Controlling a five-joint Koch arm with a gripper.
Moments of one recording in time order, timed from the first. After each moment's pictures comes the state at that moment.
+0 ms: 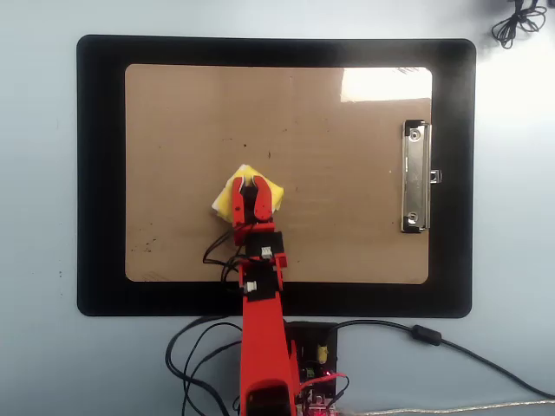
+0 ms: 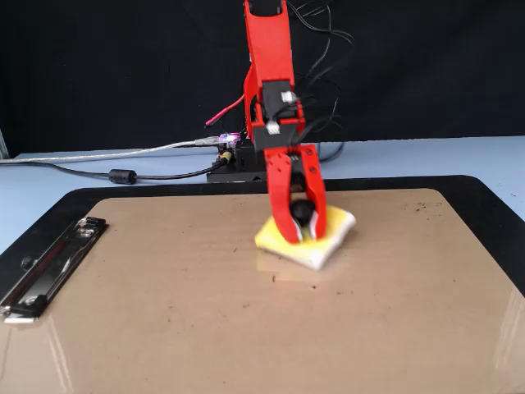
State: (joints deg) arm -9.8 96.3 141.8 -6.9 -93.3
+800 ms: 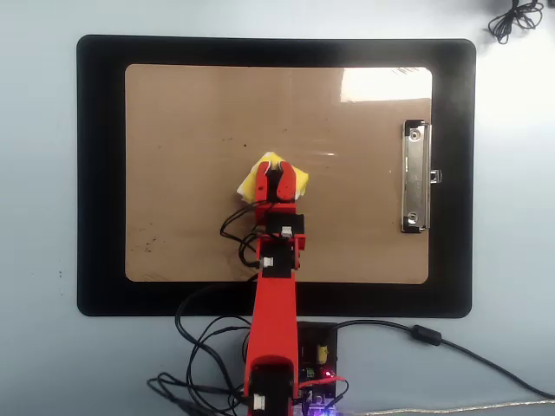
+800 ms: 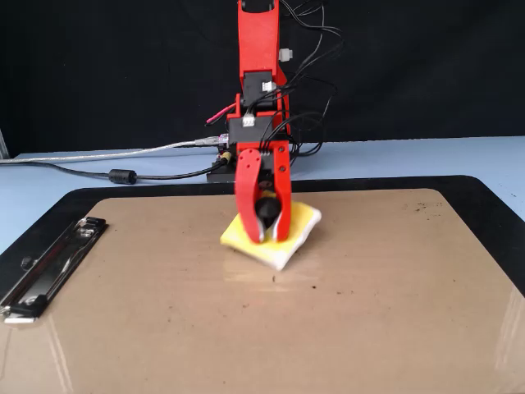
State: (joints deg) arm 1.3 86.3 124.1 1.2 -86.3
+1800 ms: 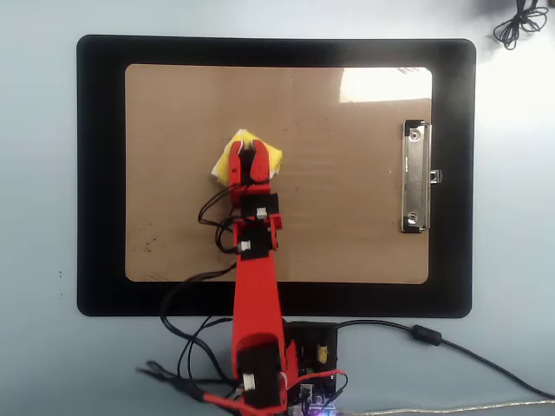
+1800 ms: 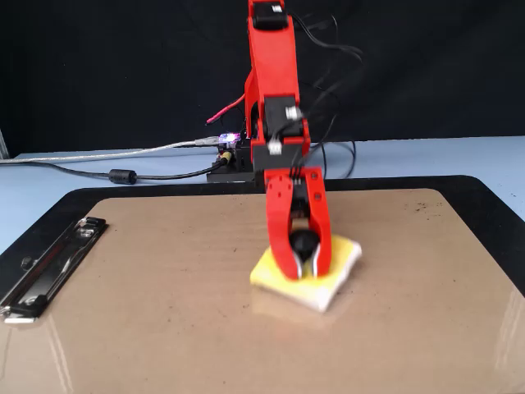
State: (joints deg) arm -13.6 79.7 121.1 -4.0 -92.3
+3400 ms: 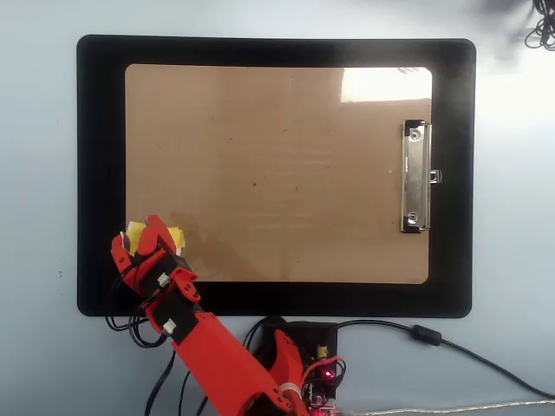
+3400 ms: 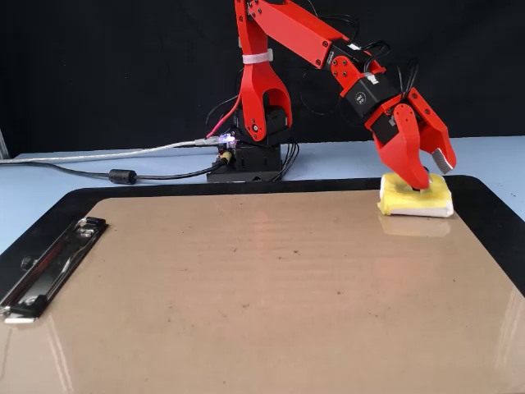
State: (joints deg) arm -54.8 101.0 116.3 23.6 -105.8
